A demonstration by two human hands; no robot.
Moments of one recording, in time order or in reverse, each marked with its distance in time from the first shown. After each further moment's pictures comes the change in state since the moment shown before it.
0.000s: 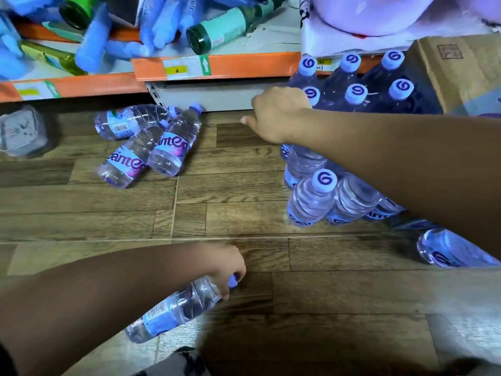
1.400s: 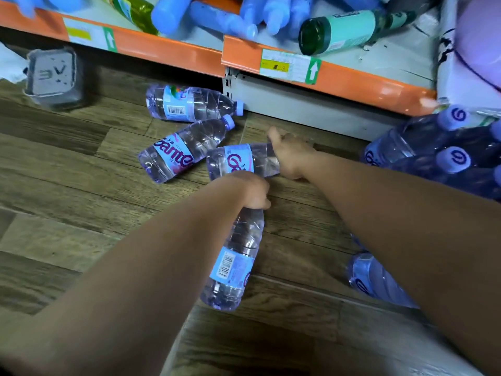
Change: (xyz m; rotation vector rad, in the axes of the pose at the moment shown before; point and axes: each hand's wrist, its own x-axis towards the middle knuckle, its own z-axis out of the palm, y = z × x) left_hand -0.012 -0.161 -0.069 -0.492 0.423 -0.436; right_hand 0.120 -0.099 0.097 0.136 -0.387 -0.125
